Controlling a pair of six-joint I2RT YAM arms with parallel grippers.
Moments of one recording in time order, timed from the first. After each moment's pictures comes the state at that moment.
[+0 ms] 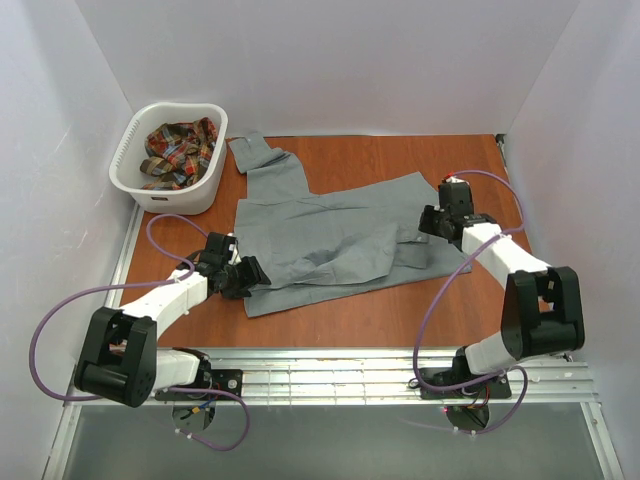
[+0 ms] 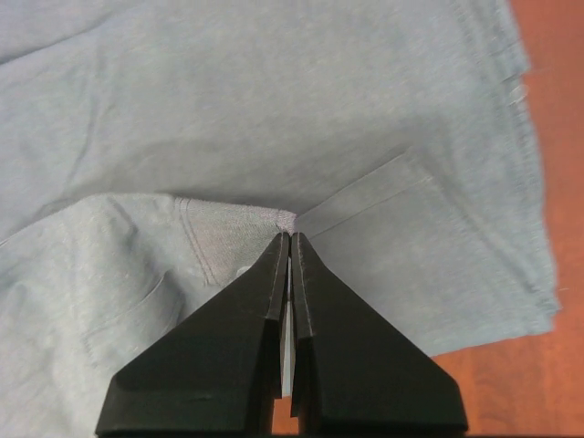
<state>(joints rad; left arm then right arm) -0.28 1.25 0.56 -0.36 0.23 -0.68 0.17 1.45 0.89 -0.30 0.07 0.37</state>
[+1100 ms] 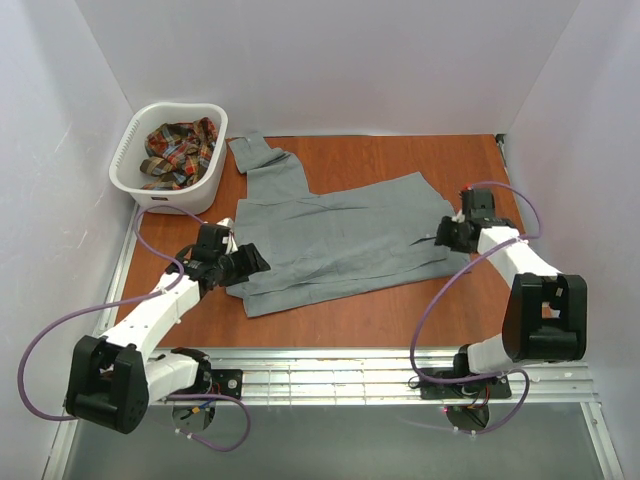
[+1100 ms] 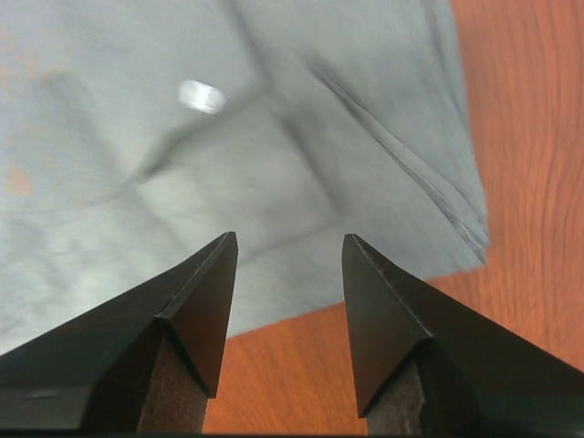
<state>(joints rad) -0.29 1.11 0.64 -0.42 0.21 -0.64 0.04 1.44 0.90 -0.47 -0.03 0.28</state>
